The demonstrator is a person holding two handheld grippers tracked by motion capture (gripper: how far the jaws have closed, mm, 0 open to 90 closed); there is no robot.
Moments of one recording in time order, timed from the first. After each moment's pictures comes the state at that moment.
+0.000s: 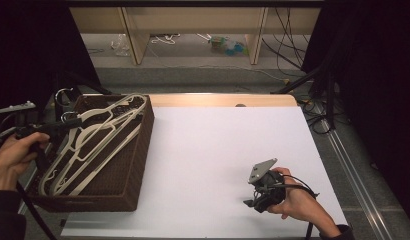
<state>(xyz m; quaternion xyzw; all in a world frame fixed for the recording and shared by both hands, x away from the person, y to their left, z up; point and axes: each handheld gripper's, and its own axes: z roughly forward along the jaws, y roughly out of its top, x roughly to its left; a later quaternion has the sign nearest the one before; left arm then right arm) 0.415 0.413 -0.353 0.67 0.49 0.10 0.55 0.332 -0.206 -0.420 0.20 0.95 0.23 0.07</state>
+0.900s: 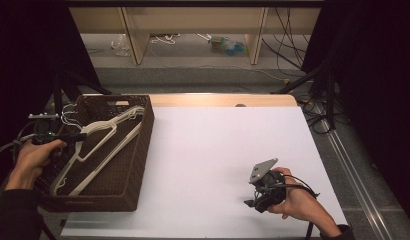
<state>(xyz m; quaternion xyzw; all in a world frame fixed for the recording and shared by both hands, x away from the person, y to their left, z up) 0.425 0.407 -0.393 0.70 0.59 0.16 0.37 0.333 -0.208 -0.420 0.20 0.95 0.23 0.07</state>
